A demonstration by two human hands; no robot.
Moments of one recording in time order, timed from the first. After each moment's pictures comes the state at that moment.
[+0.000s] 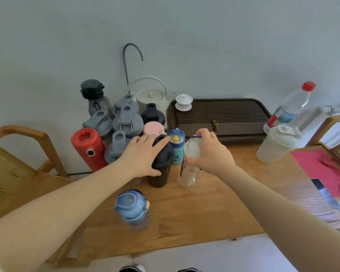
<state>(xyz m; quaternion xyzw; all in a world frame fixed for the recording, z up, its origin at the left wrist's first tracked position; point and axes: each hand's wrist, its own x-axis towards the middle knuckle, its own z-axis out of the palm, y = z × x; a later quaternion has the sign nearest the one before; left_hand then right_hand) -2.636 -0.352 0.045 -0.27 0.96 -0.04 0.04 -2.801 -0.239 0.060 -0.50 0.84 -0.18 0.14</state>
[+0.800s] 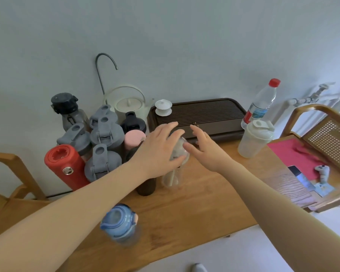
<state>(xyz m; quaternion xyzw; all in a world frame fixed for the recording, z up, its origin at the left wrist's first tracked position) -2.687 -0.316 0.084 -0.17 0.97 0.11 -0.14 -2.835 -0.224 0.057 -0.48 0.79 -0.30 0.22</state>
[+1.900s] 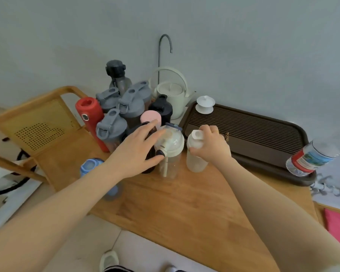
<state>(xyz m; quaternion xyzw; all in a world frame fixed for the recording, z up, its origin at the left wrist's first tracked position) -2.701 -0.254 0.060 -0.46 0.88 0.05 -0.11 -2.931 -0.285 0.014 -0.64 0.73 -0.15 0.17</state>
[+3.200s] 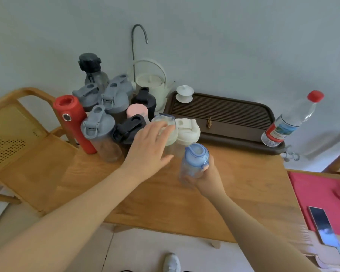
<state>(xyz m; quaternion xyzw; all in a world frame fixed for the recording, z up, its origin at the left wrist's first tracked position) -2.718 -0.239 0.042 -0.38 0.90 0.00 -0.20 -2.896 -0.167 -0.046 -0.48 0.73 -0.38 0.30</state>
